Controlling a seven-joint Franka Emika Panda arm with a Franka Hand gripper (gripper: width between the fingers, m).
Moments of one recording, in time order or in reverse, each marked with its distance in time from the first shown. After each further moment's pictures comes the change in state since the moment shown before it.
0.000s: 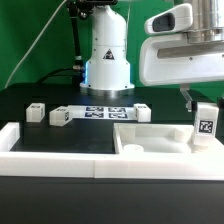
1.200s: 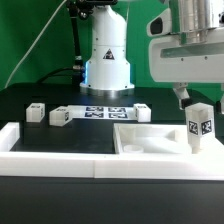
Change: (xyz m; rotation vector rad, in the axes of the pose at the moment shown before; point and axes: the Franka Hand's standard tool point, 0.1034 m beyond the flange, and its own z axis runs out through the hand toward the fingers) arm 0.005 0.006 -0.001 0.030 0.015 0.665
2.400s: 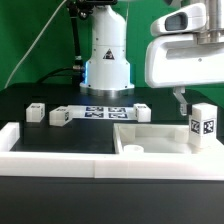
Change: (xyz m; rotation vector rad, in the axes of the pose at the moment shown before) arm -0.007 -0.006 0.004 -0.037 0.035 -1.099
